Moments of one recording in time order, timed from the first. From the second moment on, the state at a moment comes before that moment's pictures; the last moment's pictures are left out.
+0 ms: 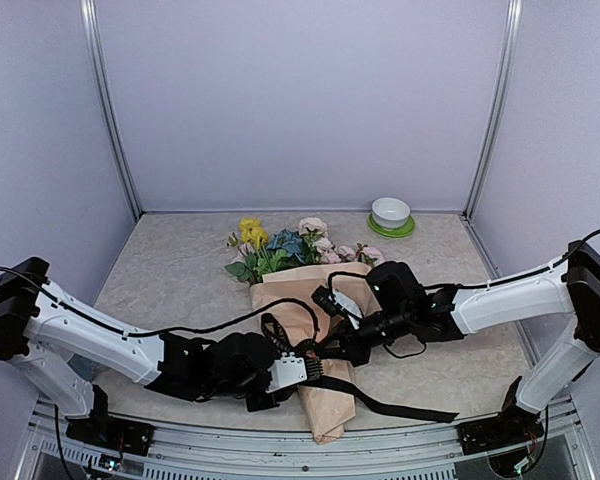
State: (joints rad) left arm -1.34 1.54 0.70 0.08 -0.23 0.27; right arm 0.94 1.56 0.76 0.14 -0.52 0.13
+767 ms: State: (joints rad) left arm -1.21 1.57 0.83 0.05 -0.14 0.23; right arm 0.94 1.56 0.76 0.16 -0.53 0.14
